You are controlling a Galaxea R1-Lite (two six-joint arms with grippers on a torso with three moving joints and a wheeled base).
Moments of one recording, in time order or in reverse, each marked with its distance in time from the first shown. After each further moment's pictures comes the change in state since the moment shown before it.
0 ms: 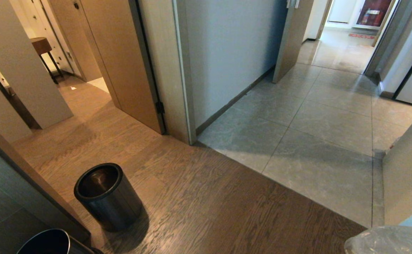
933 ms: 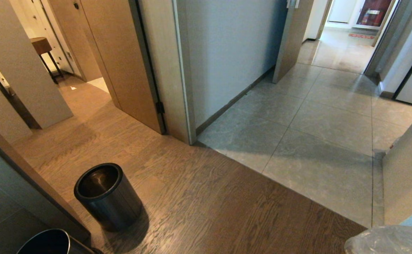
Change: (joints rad) left arm 0.000 0.000 0.000 0.000 0.001 0.000; right arm 0.000 0.000 0.000 0.000 0.001 0.000
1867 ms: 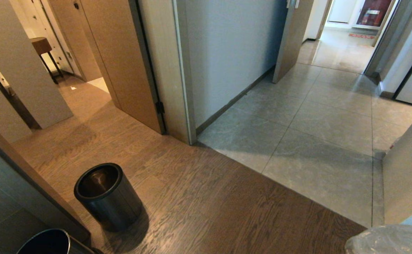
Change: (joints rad) left arm 0.000 0.000 0.000 0.000 0.000 0.000; right arm -0.001 0.000 0.000 -0.002 0.000 0.012
